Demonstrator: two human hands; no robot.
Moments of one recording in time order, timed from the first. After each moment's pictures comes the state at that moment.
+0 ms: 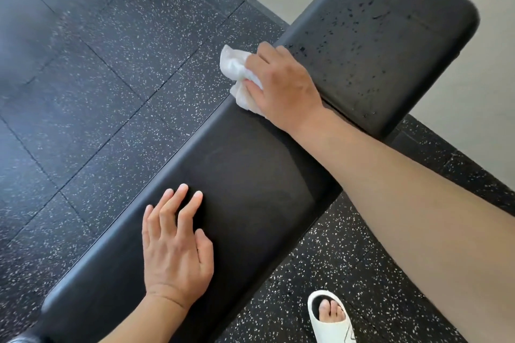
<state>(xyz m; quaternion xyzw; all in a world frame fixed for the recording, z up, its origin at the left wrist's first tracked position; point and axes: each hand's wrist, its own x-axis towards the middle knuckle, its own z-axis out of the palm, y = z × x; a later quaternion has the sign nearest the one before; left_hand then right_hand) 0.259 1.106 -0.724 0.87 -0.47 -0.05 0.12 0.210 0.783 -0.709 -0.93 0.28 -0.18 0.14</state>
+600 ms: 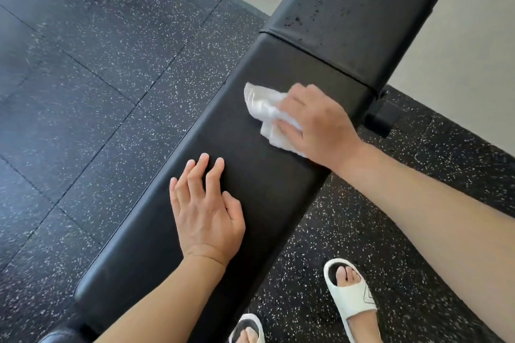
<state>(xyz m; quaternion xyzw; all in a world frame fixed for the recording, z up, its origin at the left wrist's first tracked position) 0.260 1.109 -0.722 0.87 -0.47 -0.06 0.15 0.125 0.889 -0.705 -0.94 0.29 -0.17 0.12</state>
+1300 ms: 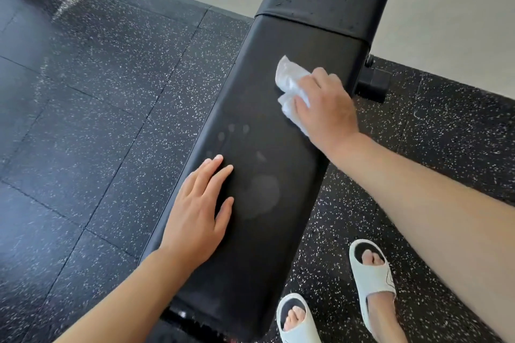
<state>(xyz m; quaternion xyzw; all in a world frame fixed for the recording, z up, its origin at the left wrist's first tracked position) 0.361 1.197 -0.694 0.71 -0.67 -0.21 0.11 0.145 0.984 -0.688 -0.82 0.52 -0.24 0.02</state>
